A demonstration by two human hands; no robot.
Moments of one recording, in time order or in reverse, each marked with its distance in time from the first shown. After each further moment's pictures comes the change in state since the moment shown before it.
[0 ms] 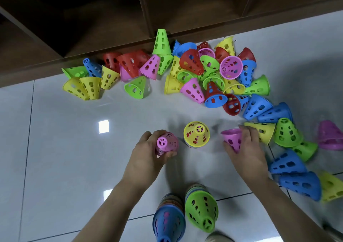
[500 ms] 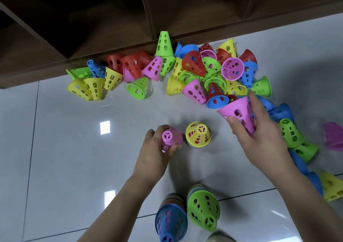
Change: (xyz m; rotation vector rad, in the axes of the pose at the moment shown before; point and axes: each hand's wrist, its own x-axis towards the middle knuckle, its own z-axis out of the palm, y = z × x) left_hand 0.008 0.002 0.015 -0.149 0.048 -0.041; right_hand 0.007 -0.064 -0.086 0.350 -0.022 -0.109
